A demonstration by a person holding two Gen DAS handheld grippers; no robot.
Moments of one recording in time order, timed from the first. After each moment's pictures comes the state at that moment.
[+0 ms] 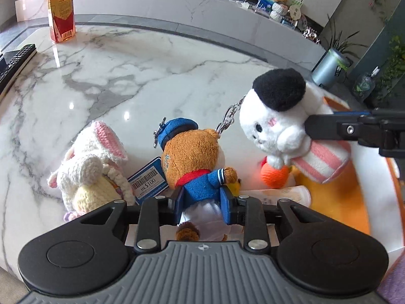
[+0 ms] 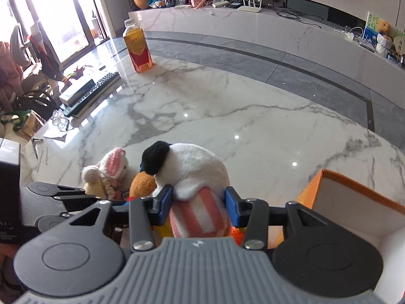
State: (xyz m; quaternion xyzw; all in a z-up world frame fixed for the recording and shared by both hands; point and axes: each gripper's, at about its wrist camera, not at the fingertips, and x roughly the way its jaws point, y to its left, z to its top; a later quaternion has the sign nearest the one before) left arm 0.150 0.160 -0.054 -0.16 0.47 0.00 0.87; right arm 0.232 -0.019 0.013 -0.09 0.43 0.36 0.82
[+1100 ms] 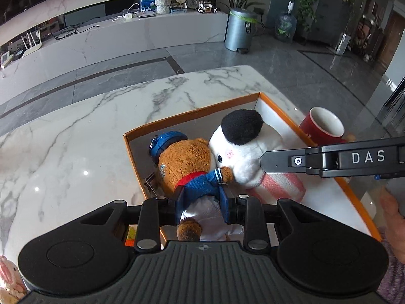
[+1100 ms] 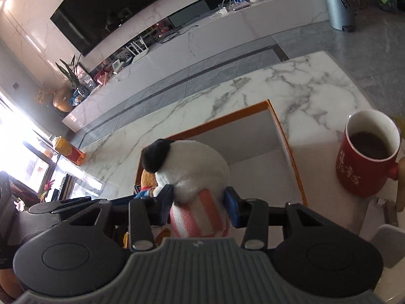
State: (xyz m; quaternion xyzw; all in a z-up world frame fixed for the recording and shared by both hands) left arm 0.244 -0.059 -0.028 0.06 0.45 -0.17 0.88; right arm 0.253 -0.257 -0.019 0.19 0.44 0.18 0.86
